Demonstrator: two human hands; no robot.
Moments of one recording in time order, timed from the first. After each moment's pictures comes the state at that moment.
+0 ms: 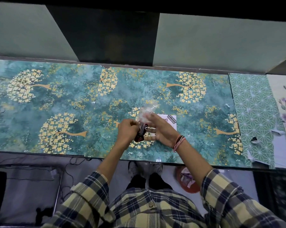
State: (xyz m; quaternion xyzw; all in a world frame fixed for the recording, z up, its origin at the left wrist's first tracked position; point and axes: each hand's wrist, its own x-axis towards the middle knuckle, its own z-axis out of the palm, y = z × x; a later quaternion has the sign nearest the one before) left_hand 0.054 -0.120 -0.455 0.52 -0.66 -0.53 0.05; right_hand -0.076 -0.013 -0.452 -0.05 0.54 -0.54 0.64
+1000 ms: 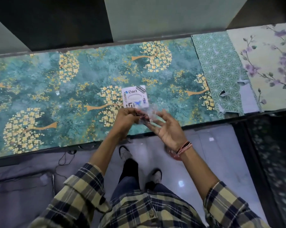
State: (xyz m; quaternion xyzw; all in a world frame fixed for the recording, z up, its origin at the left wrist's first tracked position) left_hand 0.038 -0.009 -0.461 0.35 -0.61 -0.71 0.01; right_hand -0.040 0.160 -0.469 0.18 0.39 -0.76 0.49
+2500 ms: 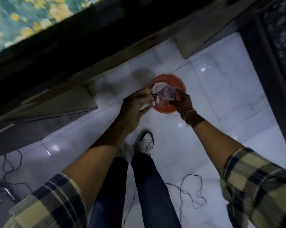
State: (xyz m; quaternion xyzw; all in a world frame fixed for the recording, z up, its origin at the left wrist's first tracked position) left_hand -0.004 0.226 -0.893 0.41 -0.40 -0.79 -0.21; right_hand -0.064 0.439 -1.001 0.23 0.82 -0.41 0.31
